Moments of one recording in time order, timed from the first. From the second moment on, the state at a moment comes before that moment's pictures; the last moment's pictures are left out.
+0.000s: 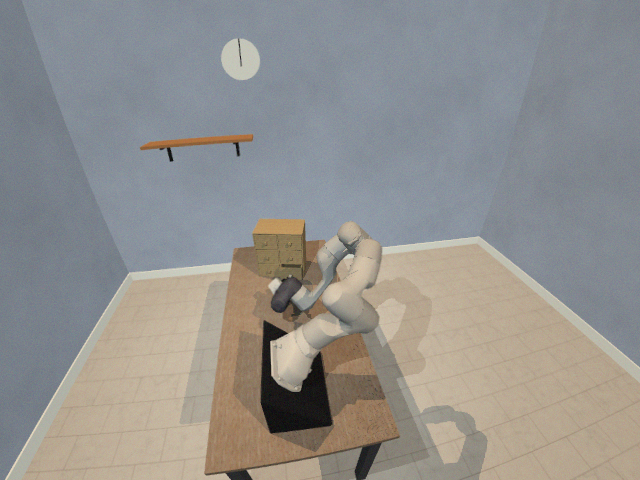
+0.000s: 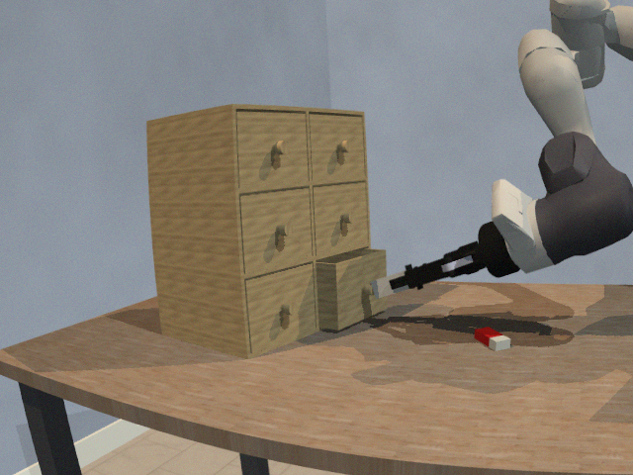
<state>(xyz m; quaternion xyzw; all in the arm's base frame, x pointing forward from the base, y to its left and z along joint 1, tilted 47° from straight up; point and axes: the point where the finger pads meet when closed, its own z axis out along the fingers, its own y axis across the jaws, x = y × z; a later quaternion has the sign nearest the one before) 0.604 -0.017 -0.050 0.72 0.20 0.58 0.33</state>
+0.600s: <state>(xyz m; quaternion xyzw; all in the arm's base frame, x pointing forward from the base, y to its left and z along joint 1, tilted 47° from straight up) 0.625 -0.016 -0.048 0.72 0.20 0.58 0.33</state>
